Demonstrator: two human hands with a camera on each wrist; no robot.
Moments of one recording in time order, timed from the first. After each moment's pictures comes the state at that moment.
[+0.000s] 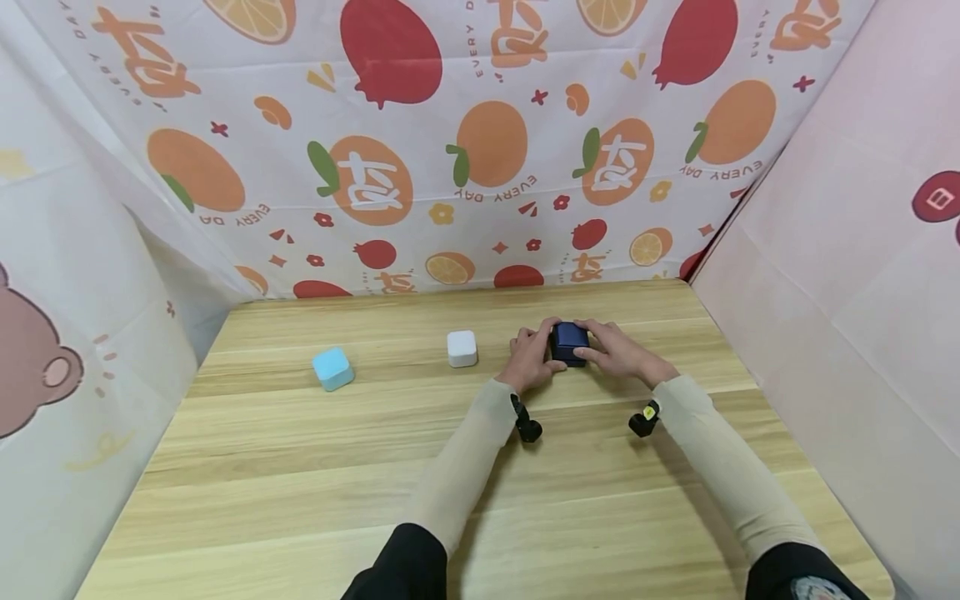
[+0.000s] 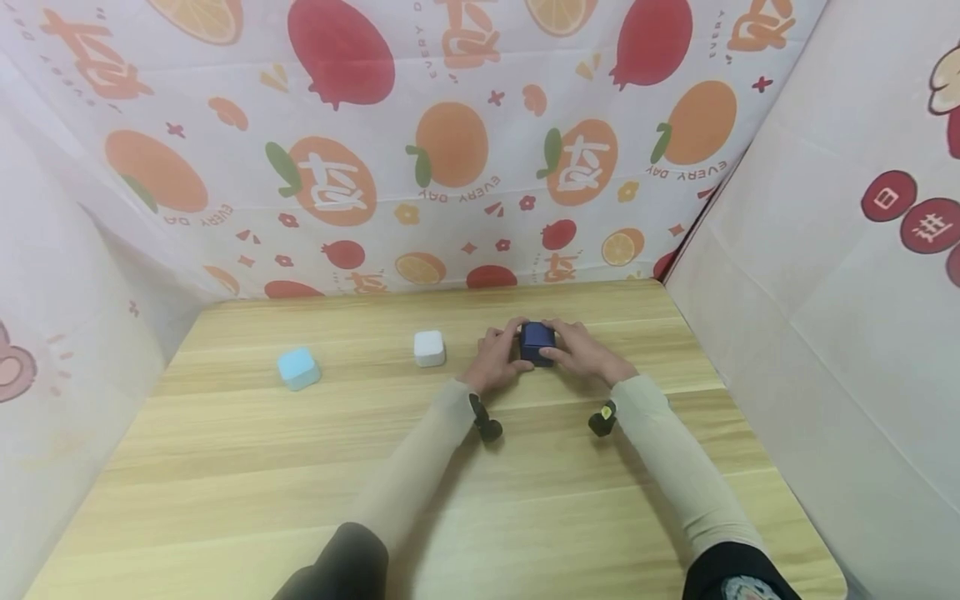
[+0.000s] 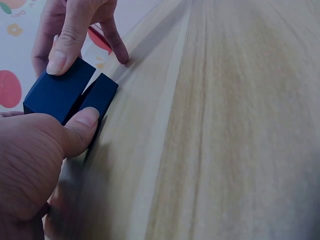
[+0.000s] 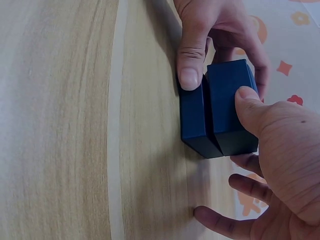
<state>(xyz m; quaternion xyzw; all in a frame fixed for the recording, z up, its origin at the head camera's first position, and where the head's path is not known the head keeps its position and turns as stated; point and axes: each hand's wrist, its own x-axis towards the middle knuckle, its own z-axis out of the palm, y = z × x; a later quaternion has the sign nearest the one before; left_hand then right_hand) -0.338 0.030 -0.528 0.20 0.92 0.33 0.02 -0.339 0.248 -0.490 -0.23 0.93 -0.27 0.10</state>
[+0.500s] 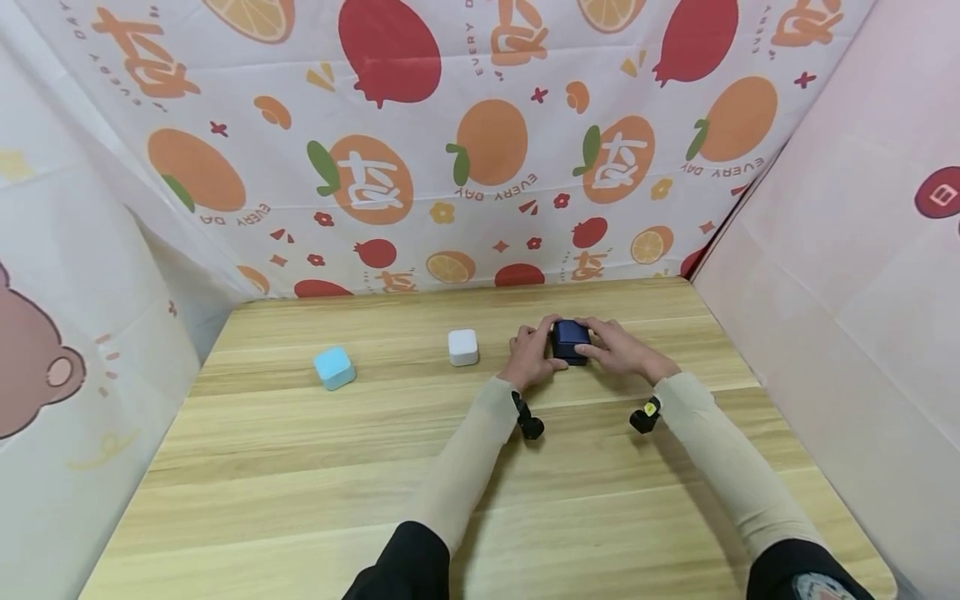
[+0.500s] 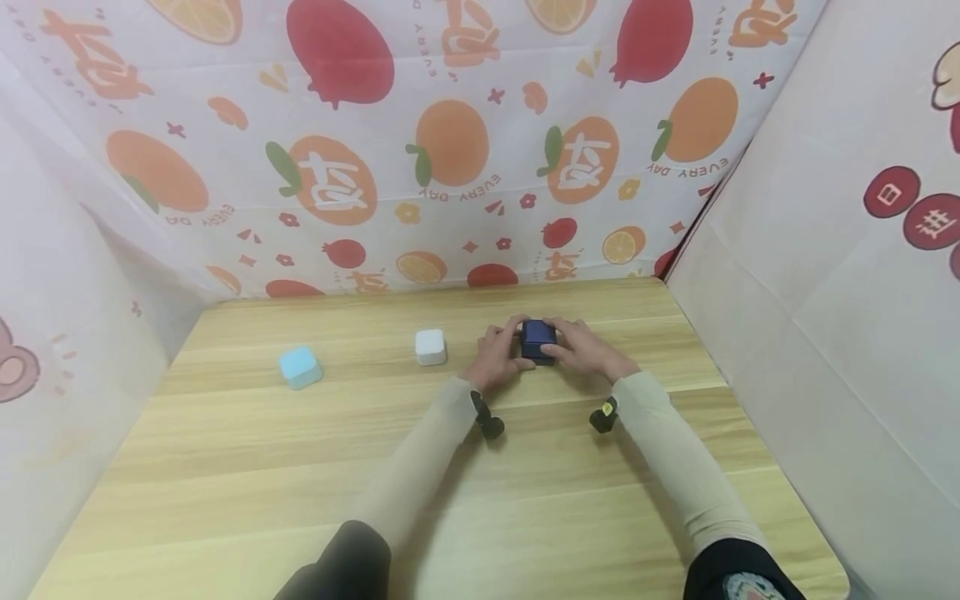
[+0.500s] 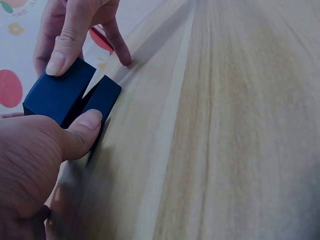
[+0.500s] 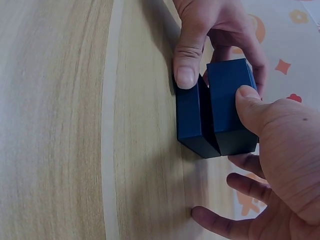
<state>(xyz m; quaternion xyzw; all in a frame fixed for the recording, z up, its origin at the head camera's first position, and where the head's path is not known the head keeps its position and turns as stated) -0.336 0.032 -0.520 0.16 0.93 0.34 0.05 -0.340 0.248 -0.487 -0.23 0.93 -0.28 0.11</state>
